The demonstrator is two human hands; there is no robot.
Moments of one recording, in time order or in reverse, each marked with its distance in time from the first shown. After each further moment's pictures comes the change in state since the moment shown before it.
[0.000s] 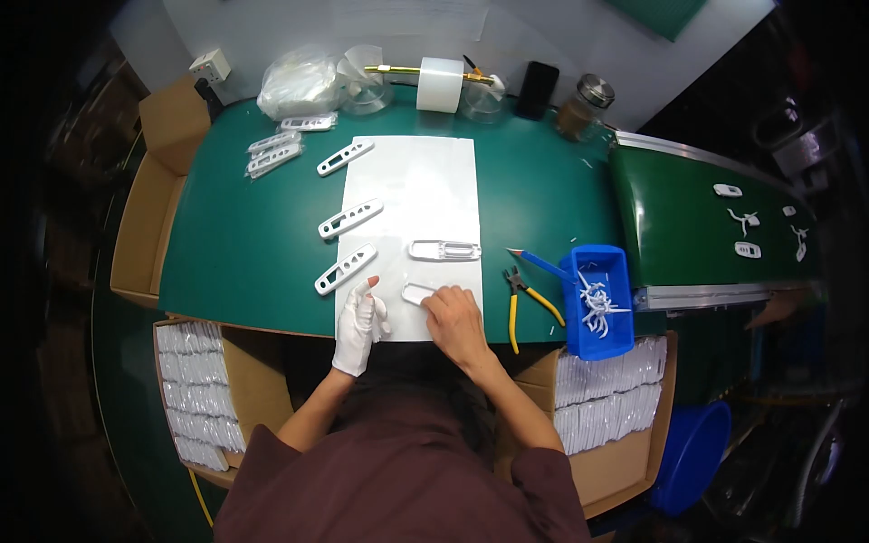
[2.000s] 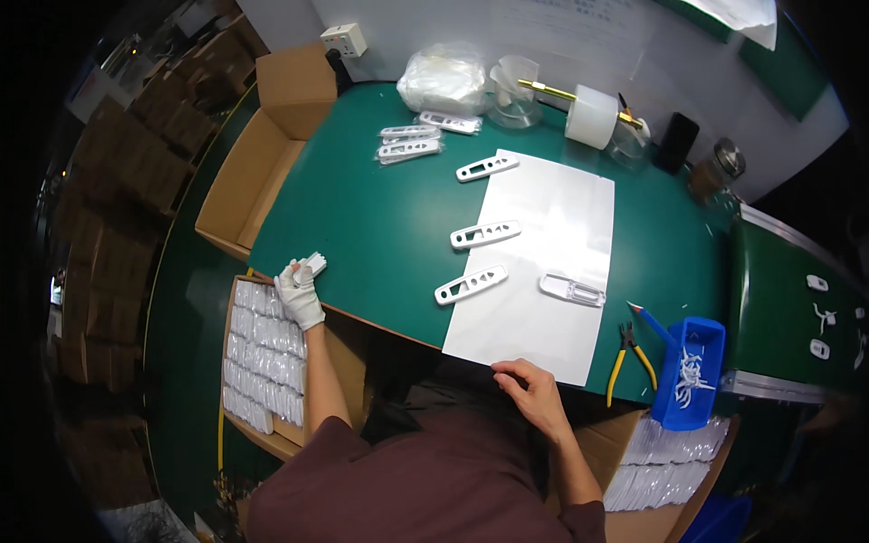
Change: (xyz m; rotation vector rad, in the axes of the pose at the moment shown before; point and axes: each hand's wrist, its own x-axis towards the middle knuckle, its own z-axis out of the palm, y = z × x) left_hand 0.027 0.049 -0.326 0.795 1.068 0.814; right_hand -0.019 -0.046 0.005 0.900 -0.458 0.495
